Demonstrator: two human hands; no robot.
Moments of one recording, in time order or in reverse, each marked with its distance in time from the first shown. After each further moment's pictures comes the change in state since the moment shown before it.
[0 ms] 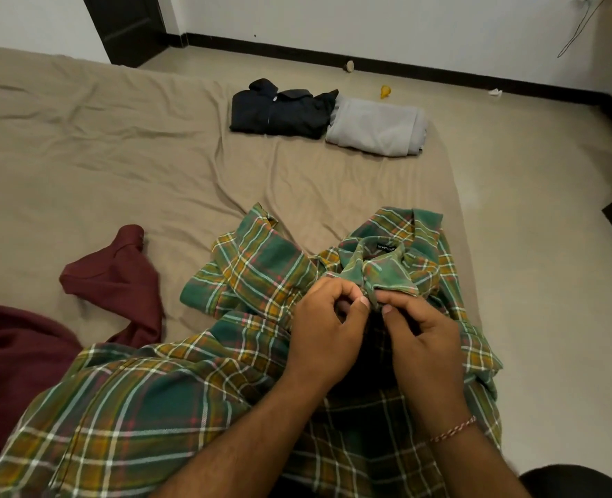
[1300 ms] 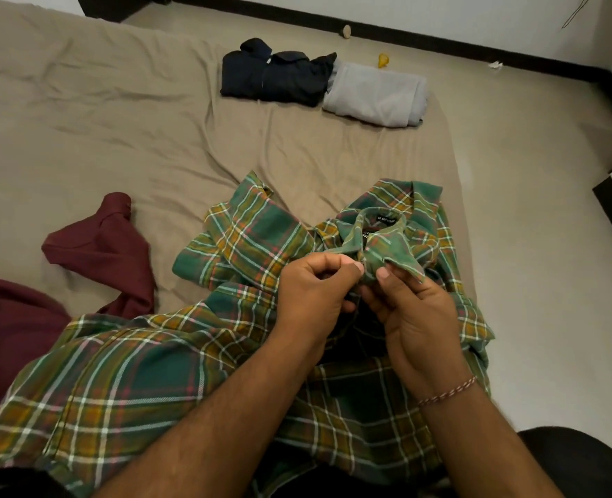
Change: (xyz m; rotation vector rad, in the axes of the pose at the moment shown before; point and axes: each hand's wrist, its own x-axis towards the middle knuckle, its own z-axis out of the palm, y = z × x) left_hand 0.002 0.011 -0.008 -0.551 -0.017 -0.473; right_hand -0.001 -0.008 0.008 0.734 -0.031 0.468
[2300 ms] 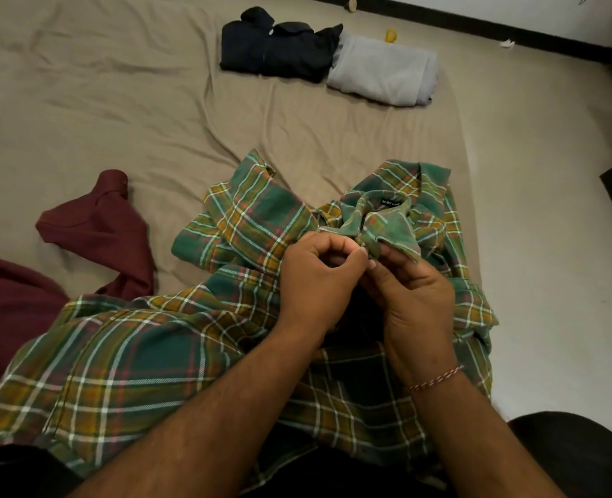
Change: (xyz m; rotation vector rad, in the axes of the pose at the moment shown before) left_hand 0.005 -0.011 -0.003 0.297 0.103 0.260; right_hand 0.000 0.018 0.004 -0.141 0.005 -0.136
